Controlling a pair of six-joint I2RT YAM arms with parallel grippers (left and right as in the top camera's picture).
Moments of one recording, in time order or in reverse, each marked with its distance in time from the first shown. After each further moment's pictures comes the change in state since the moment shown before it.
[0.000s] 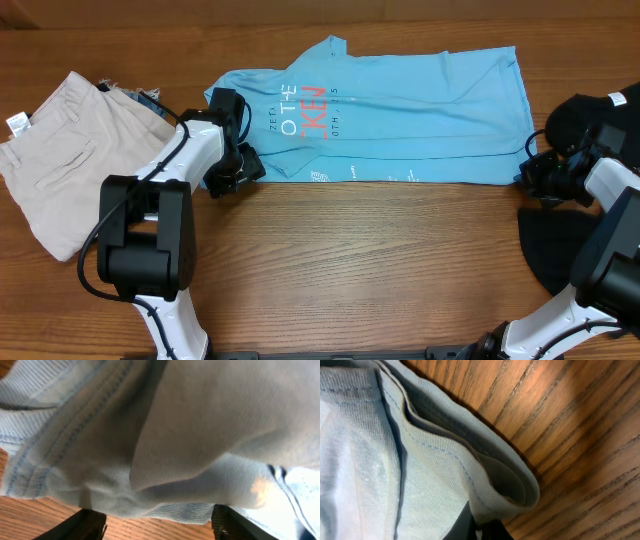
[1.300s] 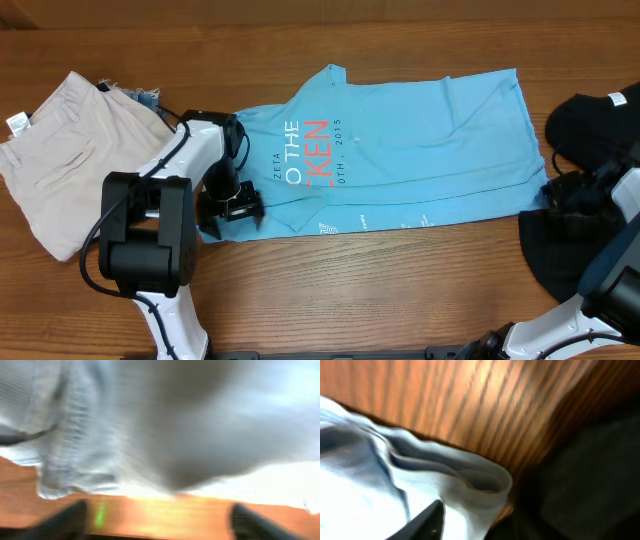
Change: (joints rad) left arm 0.002 0.018 0.017 -0.461 0.141 0.265; right arm -0.124 -0.051 0.034 -0.217 0.118 -0.080
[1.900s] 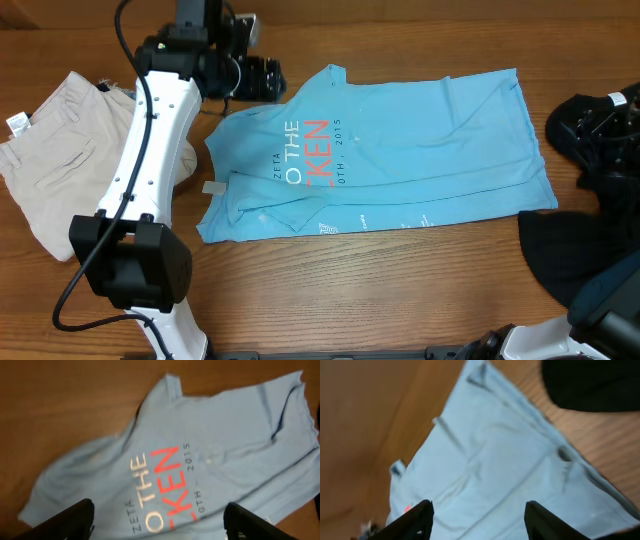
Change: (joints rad) left arm 0.000 -0.084 0.553 0.314 0.217 0.290; right arm 0.008 -0.147 0.283 -0.102 -0.397 -0.305
